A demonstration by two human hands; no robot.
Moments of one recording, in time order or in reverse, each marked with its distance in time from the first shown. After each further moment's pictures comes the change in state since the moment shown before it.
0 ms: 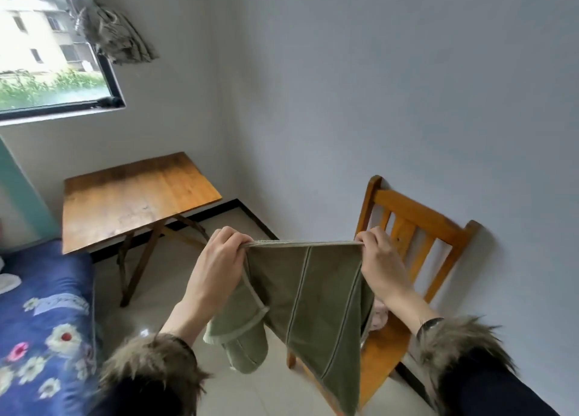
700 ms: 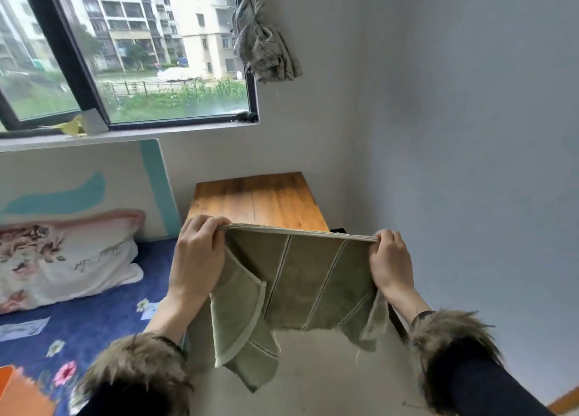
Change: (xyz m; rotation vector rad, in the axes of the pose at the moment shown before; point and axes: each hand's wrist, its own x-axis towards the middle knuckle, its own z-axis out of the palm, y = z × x) left_hand 0.177 -0.286 -0.076 0.322 0.468 -0.269; right_hand 0.328 -0.178 0.264 0.308 -0.094 0.041
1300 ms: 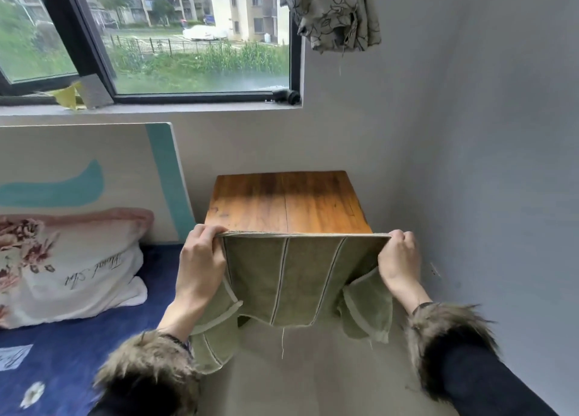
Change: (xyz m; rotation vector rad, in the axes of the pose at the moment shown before) left_hand 0.150 -0.237 0.164 -0.009 -0.093 -0.347; right_hand 0.219 -0.080 0.260 -0.117 -0.102 0.026
